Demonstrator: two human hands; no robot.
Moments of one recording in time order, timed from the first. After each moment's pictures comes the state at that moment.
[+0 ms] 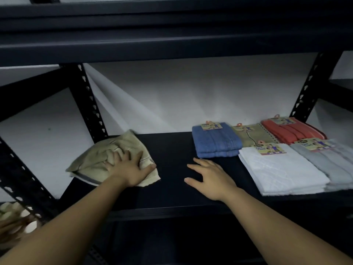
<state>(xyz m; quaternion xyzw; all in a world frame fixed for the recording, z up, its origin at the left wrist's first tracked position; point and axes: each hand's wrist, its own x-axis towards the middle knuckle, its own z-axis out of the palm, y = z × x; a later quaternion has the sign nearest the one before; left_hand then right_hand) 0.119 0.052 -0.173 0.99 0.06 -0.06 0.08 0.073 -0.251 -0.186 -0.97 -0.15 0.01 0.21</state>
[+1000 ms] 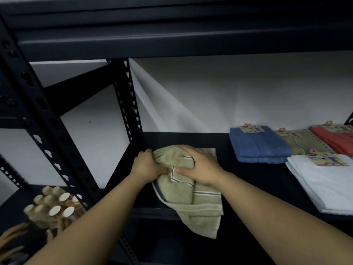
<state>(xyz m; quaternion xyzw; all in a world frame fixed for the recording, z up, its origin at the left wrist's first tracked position) 0.107 0.113 -0.152 0.95 0.11 -0.01 0.30 0.123 -0.106 -0.160 -0.94 -0.20 0.02 0.28</state>
